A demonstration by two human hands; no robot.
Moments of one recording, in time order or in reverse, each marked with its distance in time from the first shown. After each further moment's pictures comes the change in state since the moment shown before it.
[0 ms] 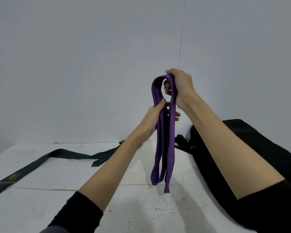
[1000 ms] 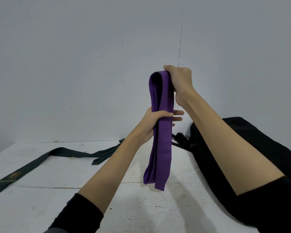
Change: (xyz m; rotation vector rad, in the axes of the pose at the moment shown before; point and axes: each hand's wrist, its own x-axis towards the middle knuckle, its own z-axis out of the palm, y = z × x) left_hand -0.005 -0.006 -0.002 -0.144 -0.098 0.039; right_hand 0.003 -0.001 0.004 -0.225 0.062 -0.106
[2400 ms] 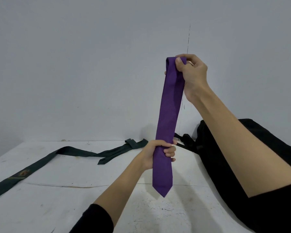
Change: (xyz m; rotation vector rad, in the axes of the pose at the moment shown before) left_hand -0.022 -0.089 -0.038 -0.393 -0.202 -0.443; right_hand 0.005 -0.007 -0.004 0.341 -0.035 -0.096
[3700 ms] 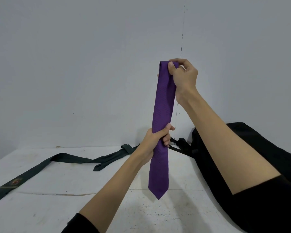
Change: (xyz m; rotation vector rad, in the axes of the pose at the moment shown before) left_hand -0.006 0.036 0.050 0.333 0.330 0.366; right_hand 0.014 0.007 0.008 -0.026 0.054 -0.053
